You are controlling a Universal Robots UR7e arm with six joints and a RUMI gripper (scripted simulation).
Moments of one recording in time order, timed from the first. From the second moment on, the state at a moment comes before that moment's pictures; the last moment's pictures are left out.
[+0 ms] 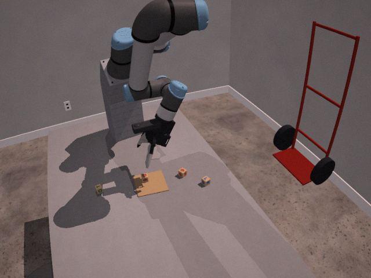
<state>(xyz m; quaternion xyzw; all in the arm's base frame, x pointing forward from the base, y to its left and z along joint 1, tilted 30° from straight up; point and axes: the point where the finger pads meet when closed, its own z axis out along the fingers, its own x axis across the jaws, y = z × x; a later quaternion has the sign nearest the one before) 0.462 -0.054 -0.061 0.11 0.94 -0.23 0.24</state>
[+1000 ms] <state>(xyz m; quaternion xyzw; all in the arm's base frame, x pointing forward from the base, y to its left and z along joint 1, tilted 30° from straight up) 0.460 -0.062 -0.065 0.22 0.92 -0.20 0.26</state>
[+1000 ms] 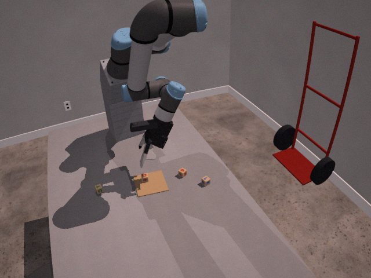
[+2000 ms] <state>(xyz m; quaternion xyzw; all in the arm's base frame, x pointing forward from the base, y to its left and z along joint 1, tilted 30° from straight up) 0.456 -0.078 -0.075 0.48 0.81 -0.11 0.31</state>
